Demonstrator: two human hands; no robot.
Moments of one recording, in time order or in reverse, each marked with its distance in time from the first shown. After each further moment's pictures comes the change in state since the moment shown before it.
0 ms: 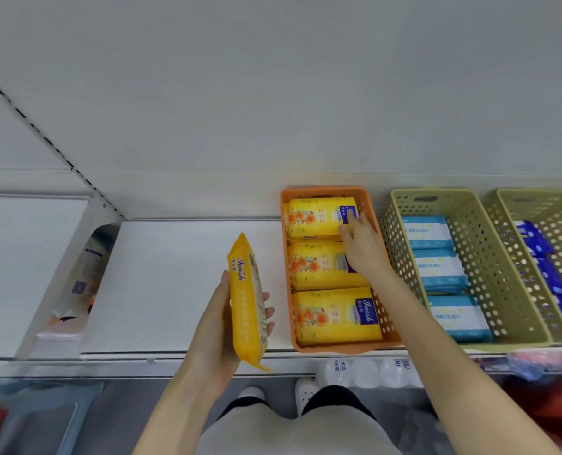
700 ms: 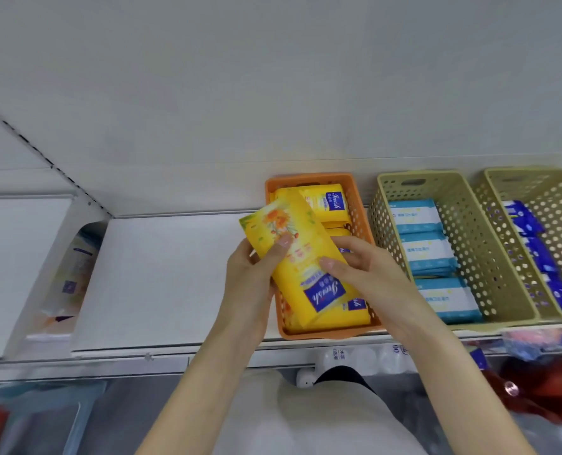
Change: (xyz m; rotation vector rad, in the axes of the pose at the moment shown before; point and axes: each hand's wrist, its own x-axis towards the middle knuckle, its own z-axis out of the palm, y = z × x) left_hand 0.014 -0.007 0.068 0.187 -0.019 0.306; right_hand -0.115 -0.022 -0.058 0.947 -0.356 0.088
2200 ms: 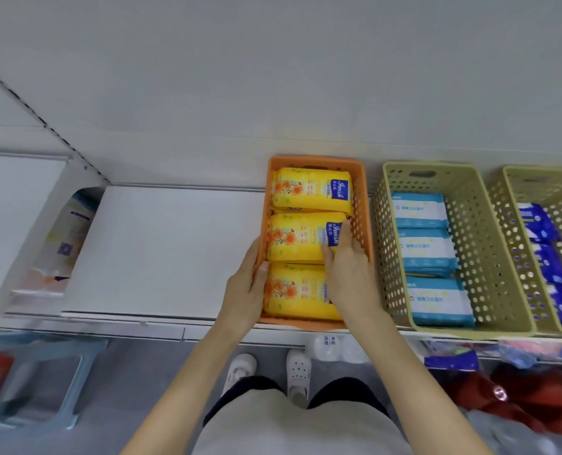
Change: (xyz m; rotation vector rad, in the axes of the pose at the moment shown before) left_hand 0.031 -0.092 -0.041 0.669 -0.078 0.203; right_hand 0.051 0.059 -0.009 -1.100 0.368 -0.108
